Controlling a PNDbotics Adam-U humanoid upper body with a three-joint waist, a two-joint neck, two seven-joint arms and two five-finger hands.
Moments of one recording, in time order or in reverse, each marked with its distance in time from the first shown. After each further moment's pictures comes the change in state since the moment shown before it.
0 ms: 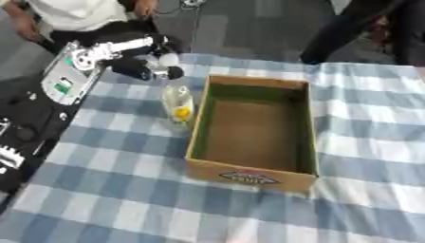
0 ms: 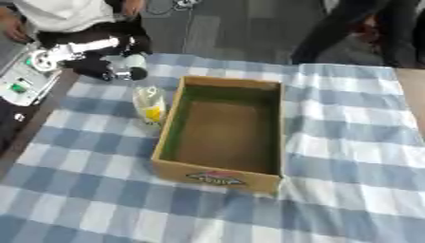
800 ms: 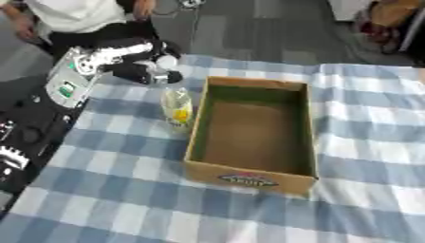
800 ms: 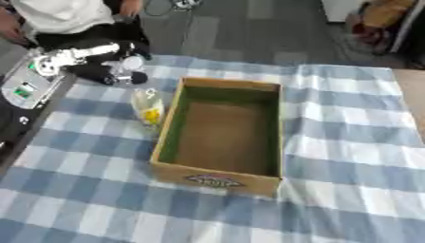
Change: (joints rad) left arm -0.013 -0.009 0.014 0.056 -0.012 -0.006 0.001; right arm -0.012 0.008 0.000 0.000 -0.007 -0.005 0.005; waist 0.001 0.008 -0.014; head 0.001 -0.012
